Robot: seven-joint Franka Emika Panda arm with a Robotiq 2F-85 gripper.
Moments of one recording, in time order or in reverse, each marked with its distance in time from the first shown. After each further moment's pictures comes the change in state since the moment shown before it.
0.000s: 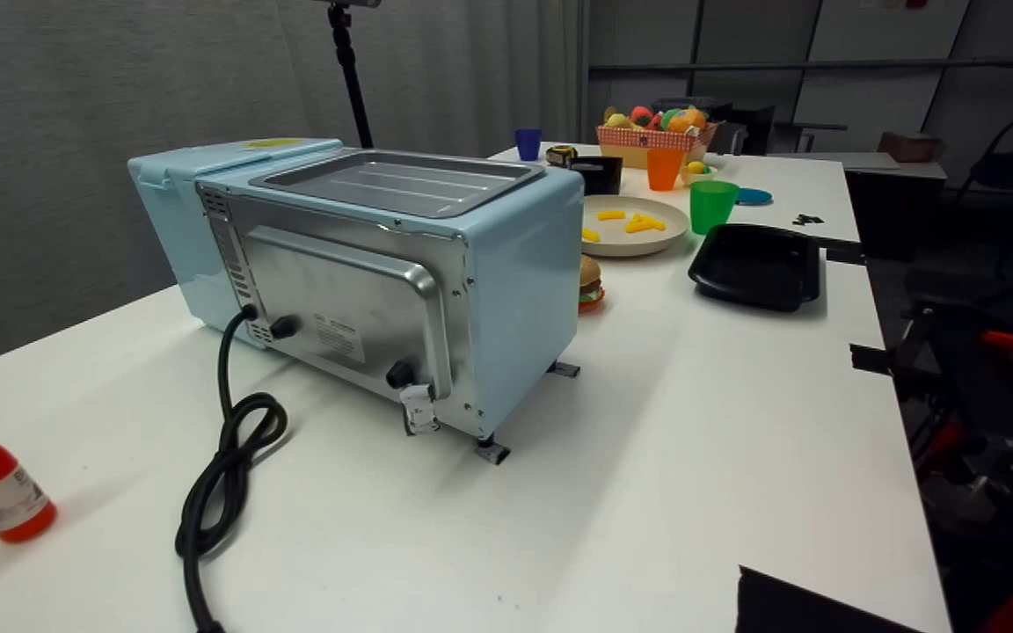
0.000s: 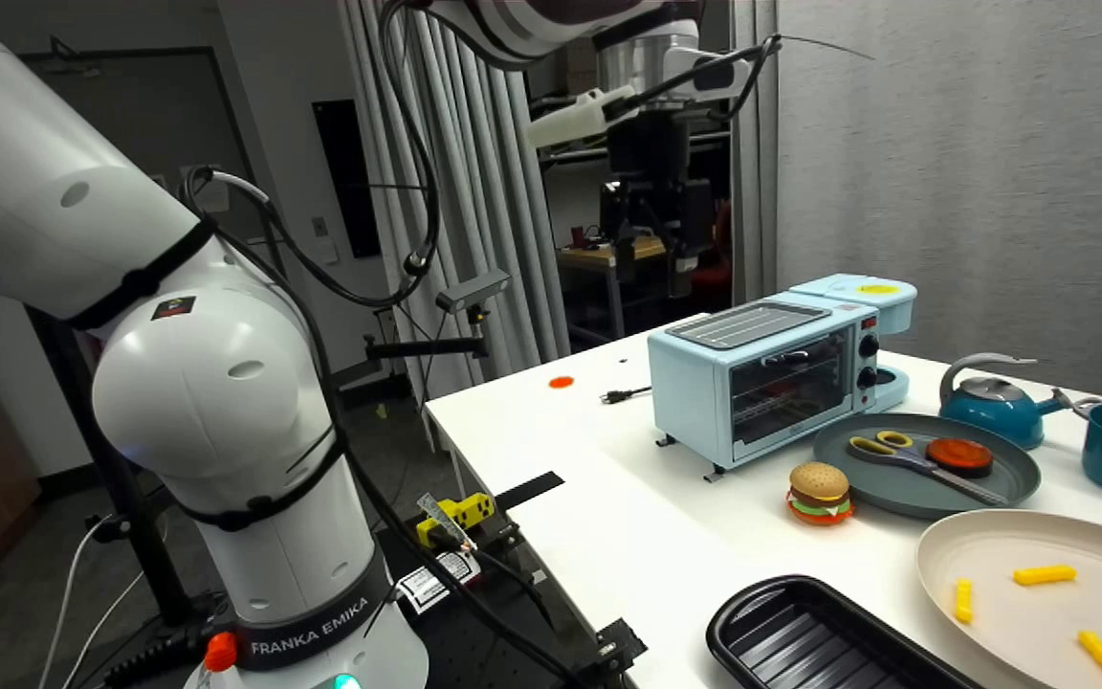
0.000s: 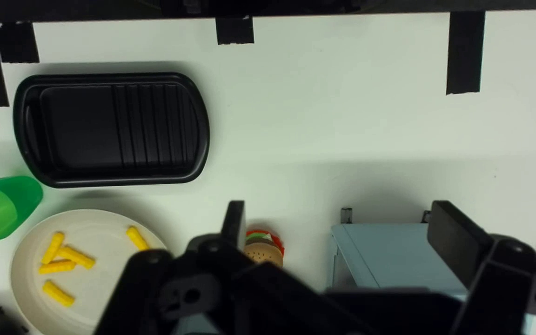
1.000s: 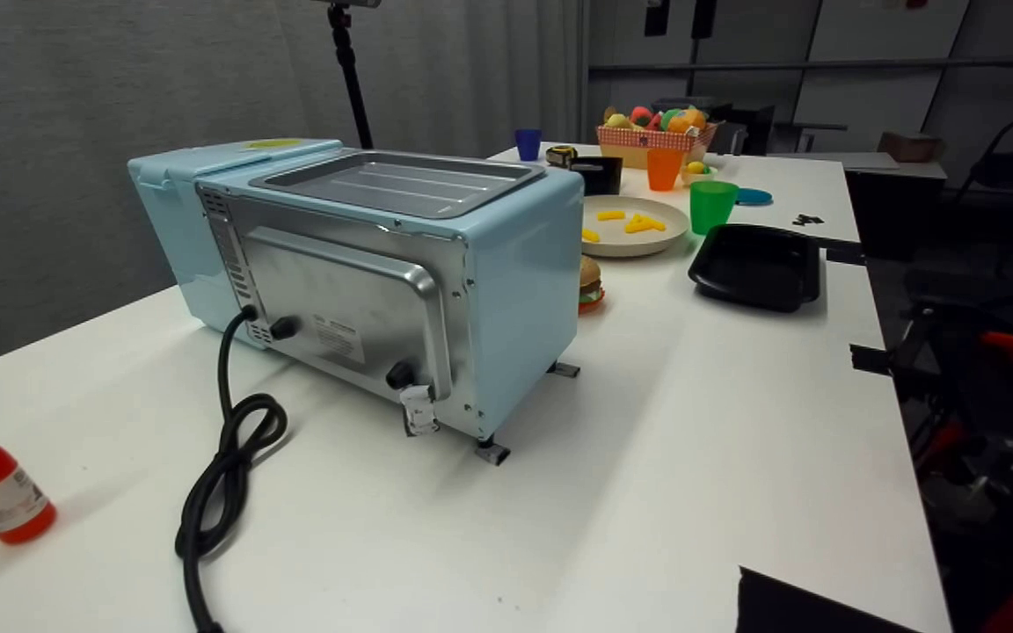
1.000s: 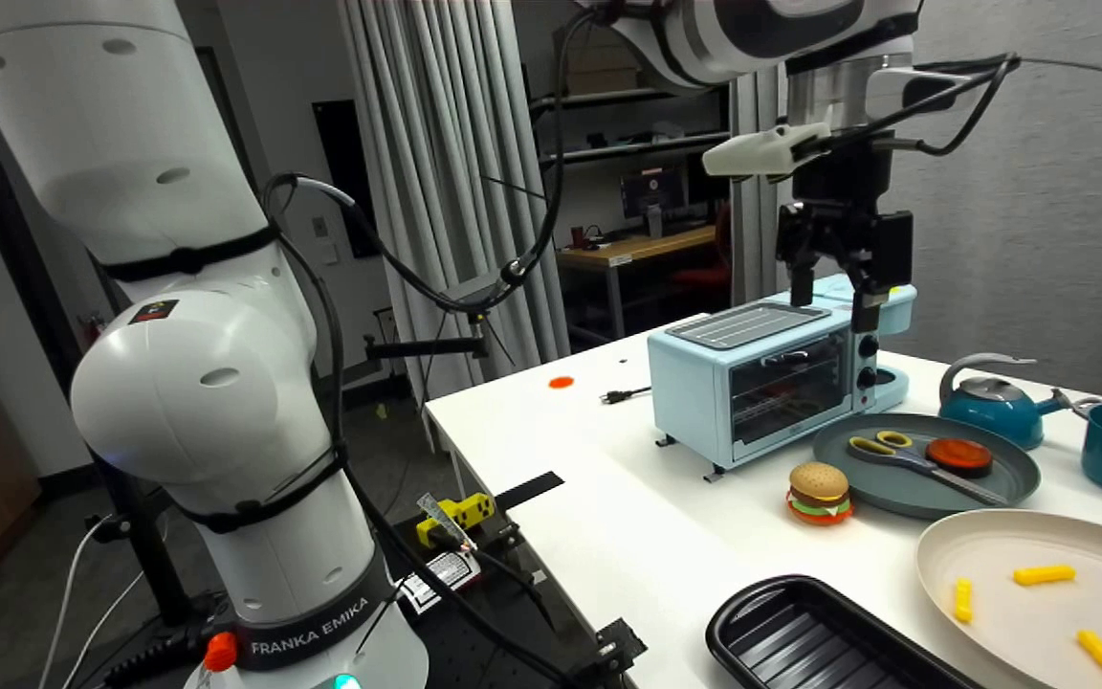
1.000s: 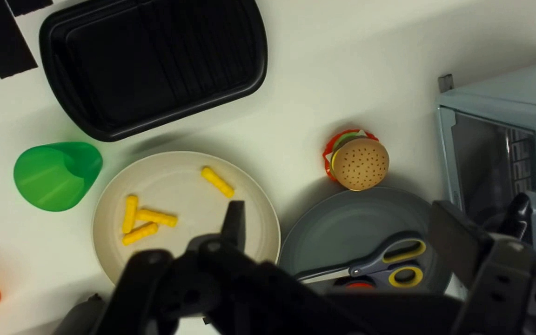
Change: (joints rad) arm -0.100 0.447 -0.094 0.306 0.000 0.177 0.097
